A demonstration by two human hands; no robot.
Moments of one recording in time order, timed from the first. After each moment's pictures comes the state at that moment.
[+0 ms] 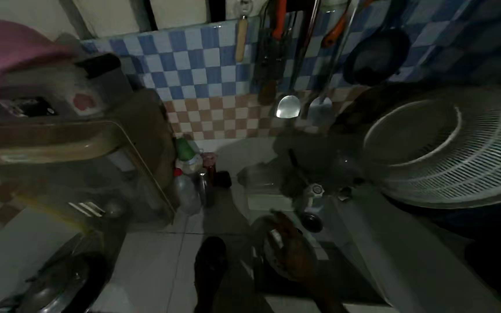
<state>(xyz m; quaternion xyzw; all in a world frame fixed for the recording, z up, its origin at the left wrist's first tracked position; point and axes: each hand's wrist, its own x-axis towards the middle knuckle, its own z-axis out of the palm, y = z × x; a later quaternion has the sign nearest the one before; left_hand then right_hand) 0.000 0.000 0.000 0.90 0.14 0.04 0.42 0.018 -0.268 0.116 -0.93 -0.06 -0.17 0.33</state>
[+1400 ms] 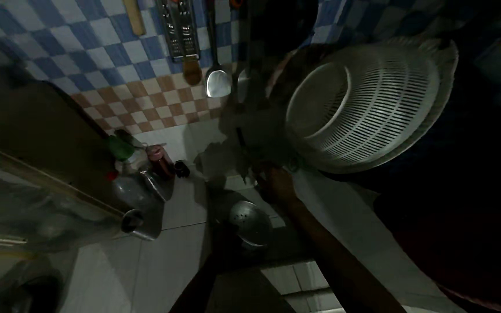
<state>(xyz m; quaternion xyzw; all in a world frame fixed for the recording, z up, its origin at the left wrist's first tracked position) 0.047 -0.204 0.015 0.86 -0.03 -0.25 0.44 0.086 -0.428 0.184 -0.96 0.09 -0.09 0.26</state>
